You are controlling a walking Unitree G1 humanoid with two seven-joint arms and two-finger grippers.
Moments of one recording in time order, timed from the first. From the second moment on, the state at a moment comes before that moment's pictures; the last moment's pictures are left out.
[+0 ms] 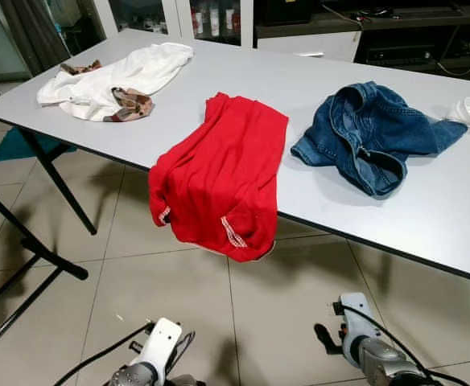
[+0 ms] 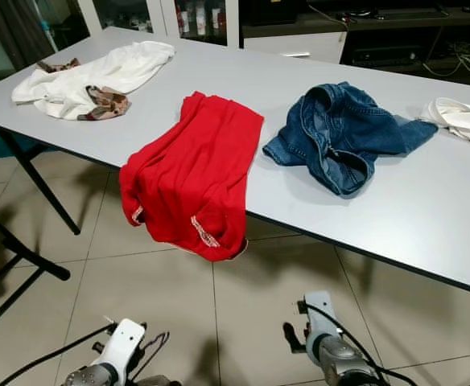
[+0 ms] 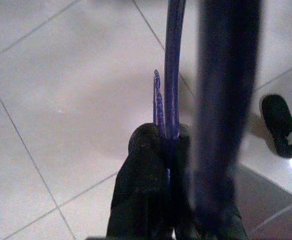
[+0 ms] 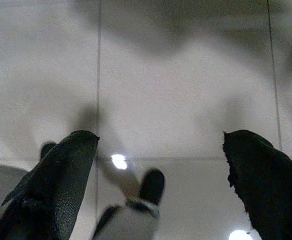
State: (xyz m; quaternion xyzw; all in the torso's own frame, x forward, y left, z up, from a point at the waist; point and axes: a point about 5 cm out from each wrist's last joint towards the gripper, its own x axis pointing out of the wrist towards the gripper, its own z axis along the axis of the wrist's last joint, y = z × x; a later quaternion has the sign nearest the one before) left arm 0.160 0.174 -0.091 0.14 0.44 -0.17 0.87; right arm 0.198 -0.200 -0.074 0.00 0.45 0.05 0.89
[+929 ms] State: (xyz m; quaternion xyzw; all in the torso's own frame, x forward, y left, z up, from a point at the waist) left arm 0.182 0.174 -0.079 0.10 0.39 -0.14 0.91; right arm 0.196 -0.200 -0.074 0.00 0.43 0.06 0.90
